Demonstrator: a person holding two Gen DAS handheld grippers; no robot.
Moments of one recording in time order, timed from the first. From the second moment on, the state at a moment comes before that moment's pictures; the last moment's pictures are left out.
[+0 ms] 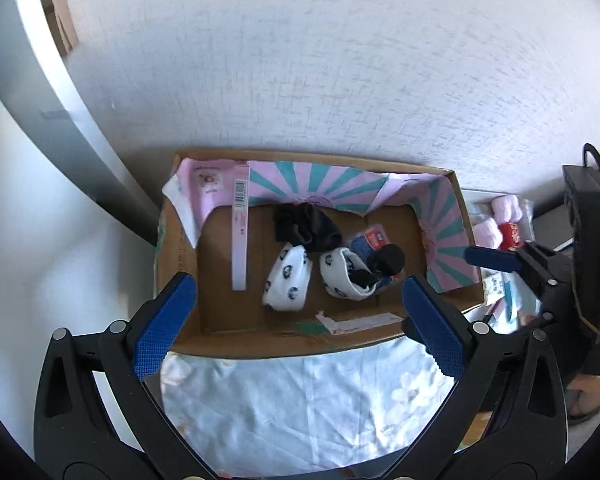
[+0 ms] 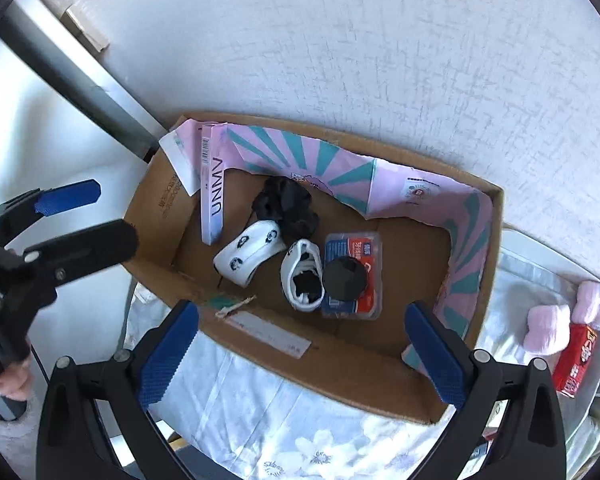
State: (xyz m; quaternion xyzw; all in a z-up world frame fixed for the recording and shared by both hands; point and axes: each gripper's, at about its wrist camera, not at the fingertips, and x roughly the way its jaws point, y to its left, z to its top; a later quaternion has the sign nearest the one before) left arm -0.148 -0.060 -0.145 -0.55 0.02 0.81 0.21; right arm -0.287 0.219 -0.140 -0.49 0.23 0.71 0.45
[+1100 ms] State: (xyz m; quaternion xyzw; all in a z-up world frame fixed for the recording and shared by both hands) left arm -0.048 0.176 -0.080 -0.46 0.16 0.80 0.35; right arm 0.007 0.093 -0.044 -0.43 0.25 0.60 0.63
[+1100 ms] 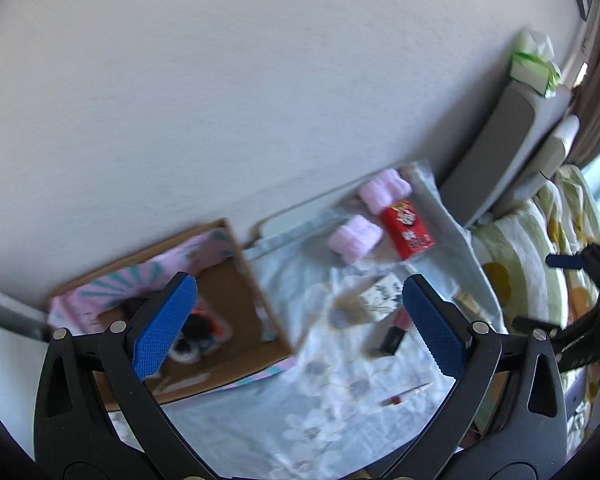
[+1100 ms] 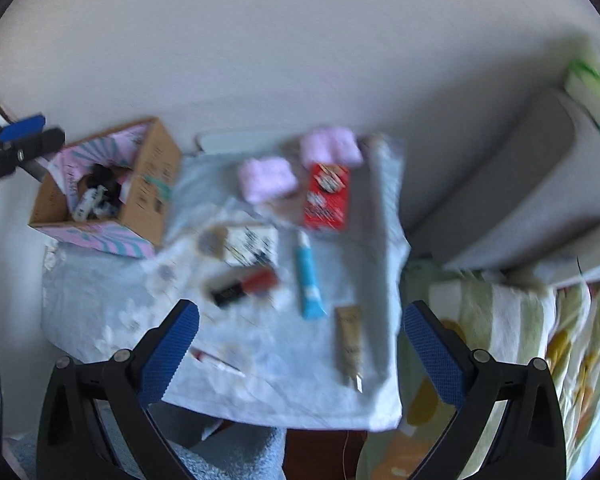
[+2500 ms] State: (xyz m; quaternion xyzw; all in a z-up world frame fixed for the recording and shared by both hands) left arm -0.057 0.341 -0.285 -0.53 0.27 0.74 0.31; right arm 0.081 0.108 -0.187 -0.53 0.25 0.61 0.52
